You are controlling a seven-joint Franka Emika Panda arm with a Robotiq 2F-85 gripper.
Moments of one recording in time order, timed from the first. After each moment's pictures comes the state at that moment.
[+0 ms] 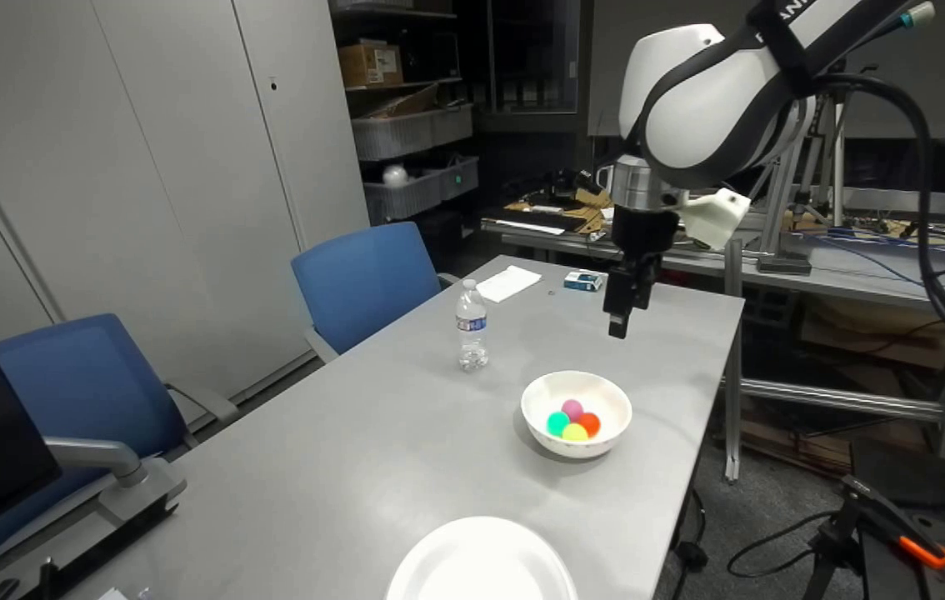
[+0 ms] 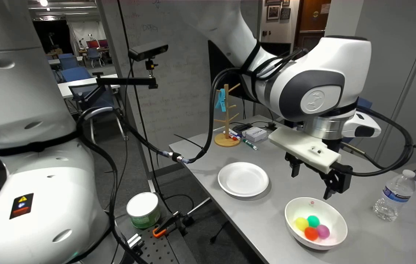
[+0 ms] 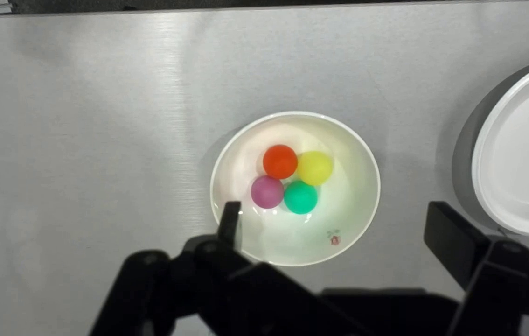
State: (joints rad) arm -0.07 0.02 -0.21 -2.35 0.01 2.43 -0.25
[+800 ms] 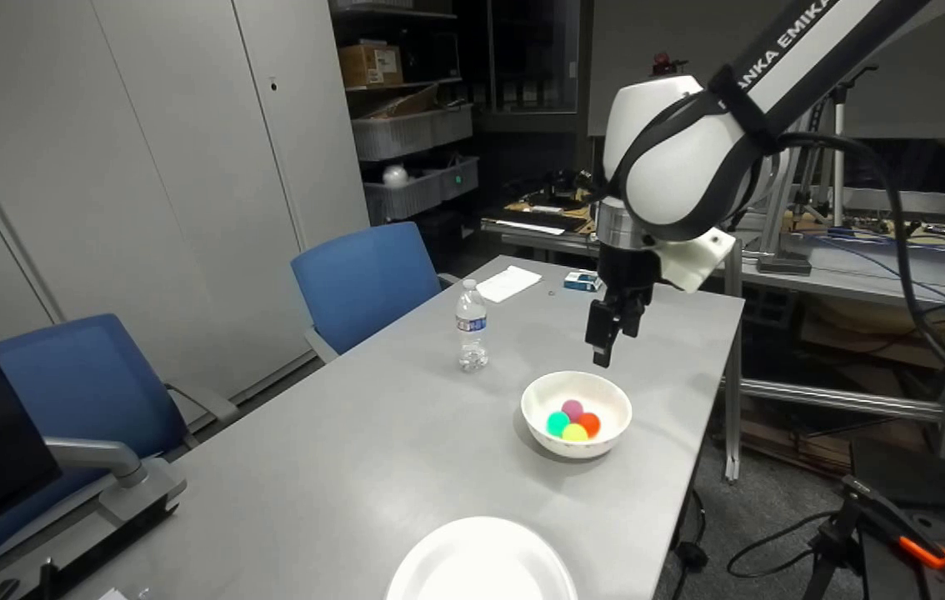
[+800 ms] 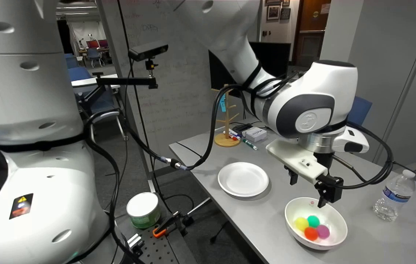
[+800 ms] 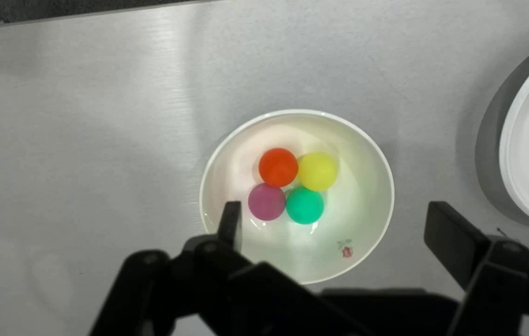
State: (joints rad) arm -0.07 0.14 -0.18 -2.35 0.03 2.54 -0.15
